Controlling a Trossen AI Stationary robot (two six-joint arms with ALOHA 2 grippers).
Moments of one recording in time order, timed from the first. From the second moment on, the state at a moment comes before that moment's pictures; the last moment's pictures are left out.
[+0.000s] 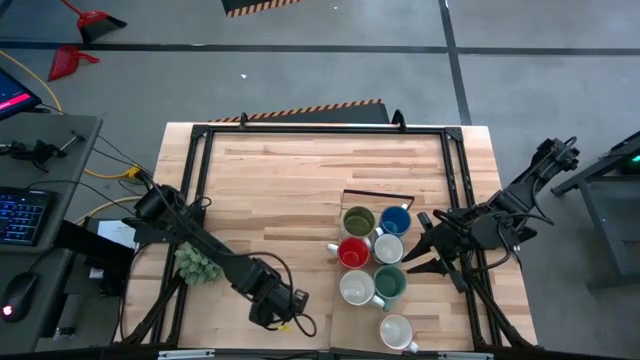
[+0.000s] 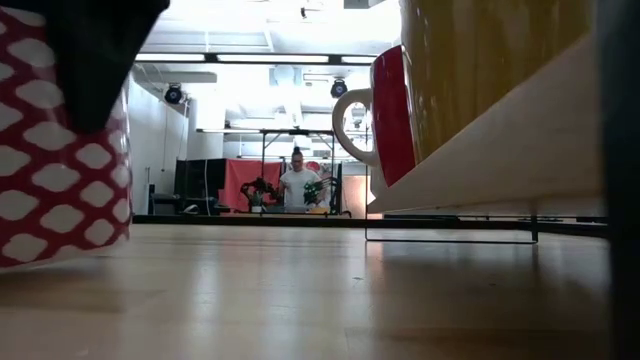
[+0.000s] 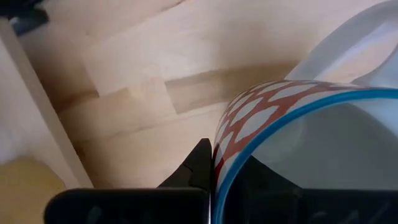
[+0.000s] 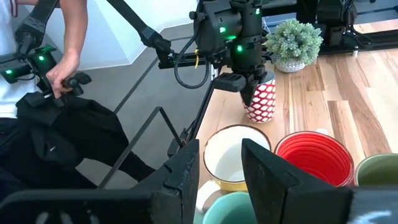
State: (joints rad) left arm -0.61 1.88 1.42 -0.85 -0.09 1.35; right arm 0.72 0.91 0.91 -0.35 0.28 0.39
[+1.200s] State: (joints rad) left arm -0.64 1.88 1.42 -0.86 -0.04 1.31; right arm 0.72 0.90 0.91 -0.35 0.28 0.38
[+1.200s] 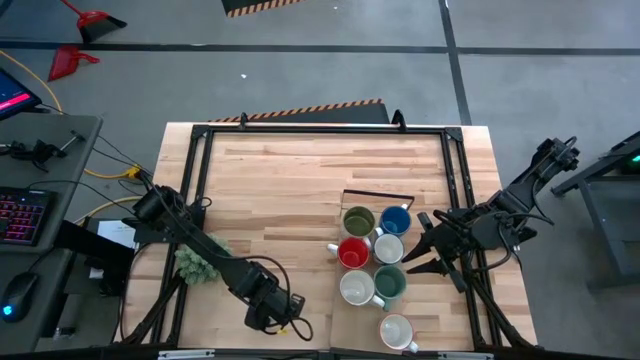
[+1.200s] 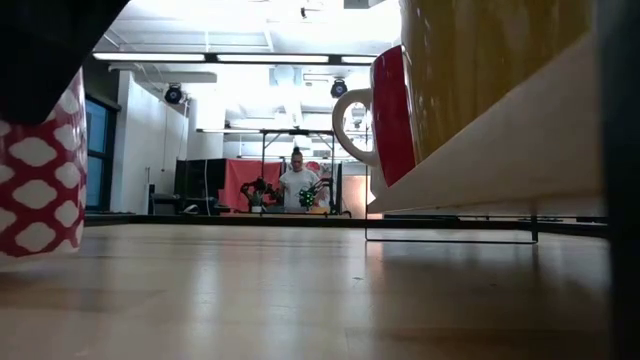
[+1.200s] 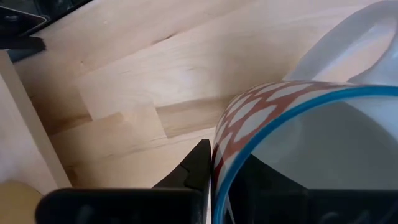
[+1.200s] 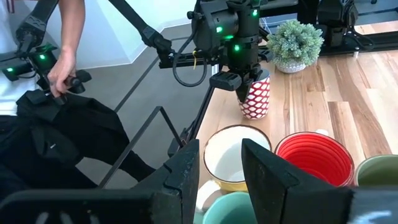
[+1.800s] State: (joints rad) left arm -0.64 1.89 1.42 -0.82 -0.13 1.31; right arm 0.72 0.98 0.91 -0.35 0.28 0.38
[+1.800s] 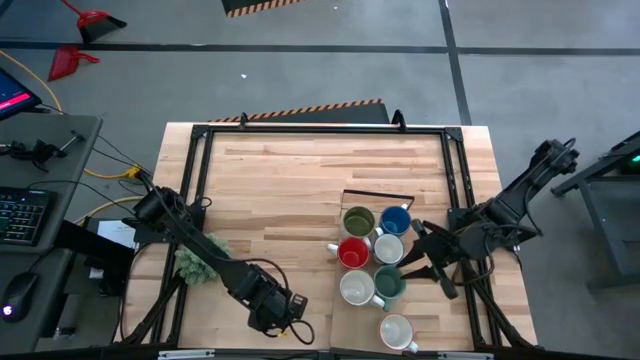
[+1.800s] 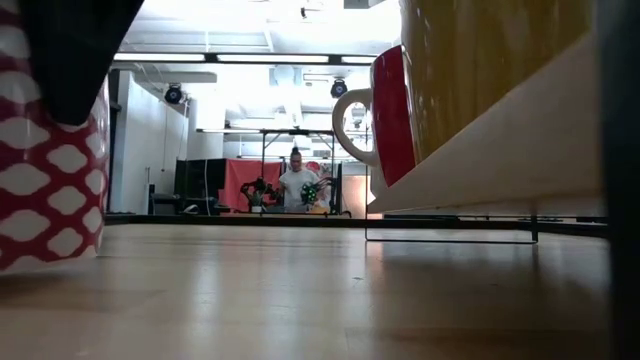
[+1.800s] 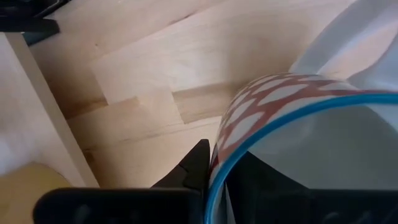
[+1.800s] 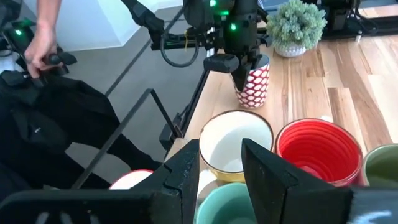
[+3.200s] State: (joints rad) left arm -0.62 1.84 1.64 -1.02 -0.38 1.15; right arm 0.72 0.97 0.91 -0.28 0.20 0.31
